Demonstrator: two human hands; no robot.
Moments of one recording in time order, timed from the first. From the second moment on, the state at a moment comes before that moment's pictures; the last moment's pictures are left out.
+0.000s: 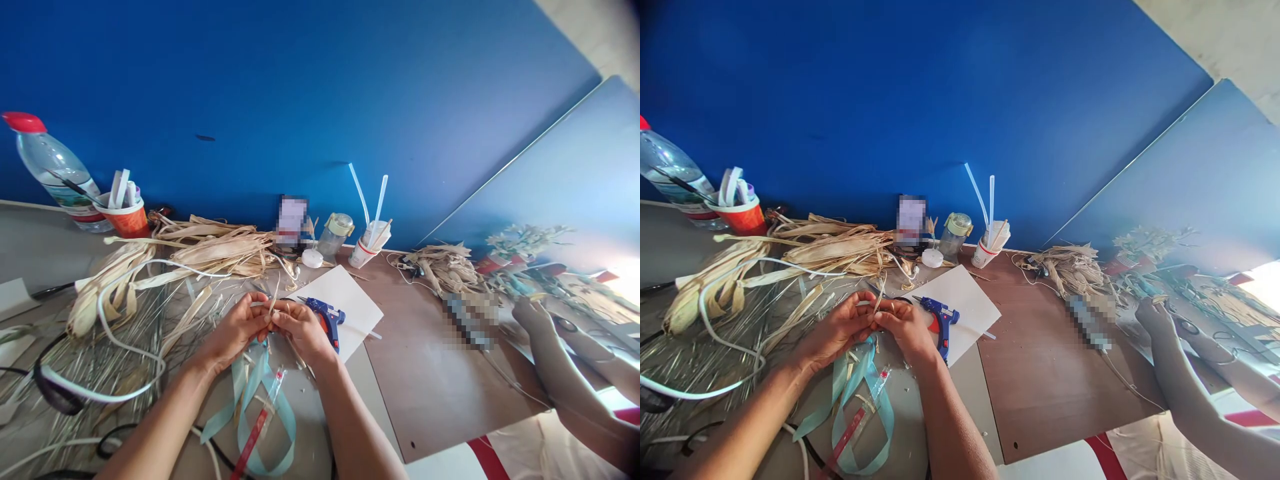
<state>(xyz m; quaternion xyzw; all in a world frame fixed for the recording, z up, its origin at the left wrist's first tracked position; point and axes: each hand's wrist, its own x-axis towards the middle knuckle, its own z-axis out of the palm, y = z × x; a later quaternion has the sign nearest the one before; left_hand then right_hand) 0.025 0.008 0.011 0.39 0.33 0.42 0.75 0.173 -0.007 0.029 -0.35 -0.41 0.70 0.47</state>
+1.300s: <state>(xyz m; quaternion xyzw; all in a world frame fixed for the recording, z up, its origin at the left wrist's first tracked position) 0.033 0.005 0.009 0.38 0.34 0.41 0.76 0.161 -0.007 0.027 -0.49 -0.40 0.53 0.57</state>
